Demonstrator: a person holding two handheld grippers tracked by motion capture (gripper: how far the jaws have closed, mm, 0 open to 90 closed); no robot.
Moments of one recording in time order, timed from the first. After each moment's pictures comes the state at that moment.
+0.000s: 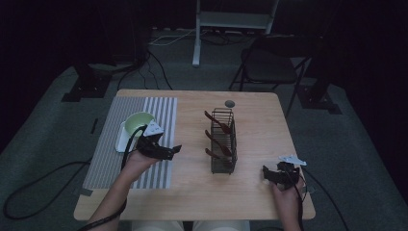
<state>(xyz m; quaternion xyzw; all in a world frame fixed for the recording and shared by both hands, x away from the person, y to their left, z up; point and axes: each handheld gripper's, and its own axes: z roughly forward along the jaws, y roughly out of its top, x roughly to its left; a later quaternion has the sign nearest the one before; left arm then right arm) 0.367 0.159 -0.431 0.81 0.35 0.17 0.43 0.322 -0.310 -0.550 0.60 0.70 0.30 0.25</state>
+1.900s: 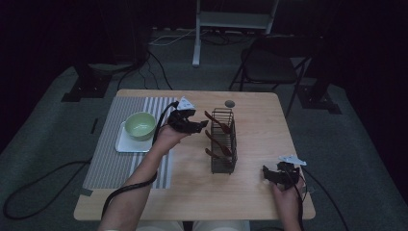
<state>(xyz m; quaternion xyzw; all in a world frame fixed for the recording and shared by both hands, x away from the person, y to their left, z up) 0.437 0.076 -0.405 0.81 0.33 0.16 0.45 0.322 -0.310 -0.550 0.60 0.70 0.30 0.25</state>
